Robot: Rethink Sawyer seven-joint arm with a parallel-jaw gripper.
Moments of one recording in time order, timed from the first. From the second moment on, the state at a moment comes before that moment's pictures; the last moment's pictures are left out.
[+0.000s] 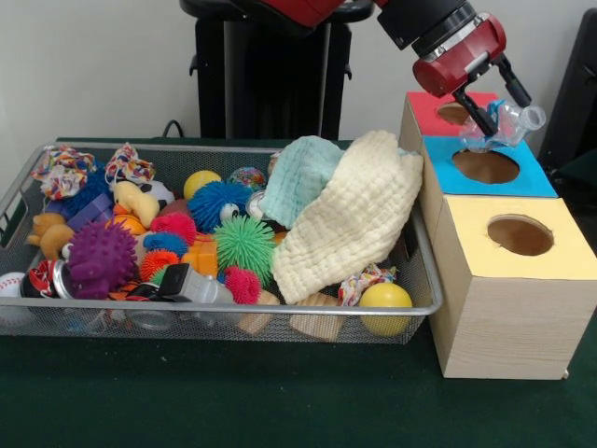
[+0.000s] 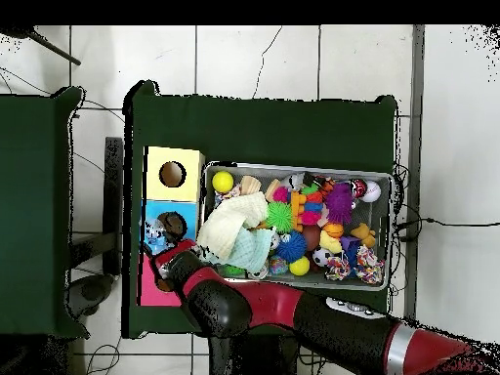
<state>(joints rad) -0.81 -0.44 0.88 2.37 -0.12 -0.35 1.07</state>
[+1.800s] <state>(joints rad) -0.81 -0.54 0.88 2.39 -0.11 -0.35 1.10</state>
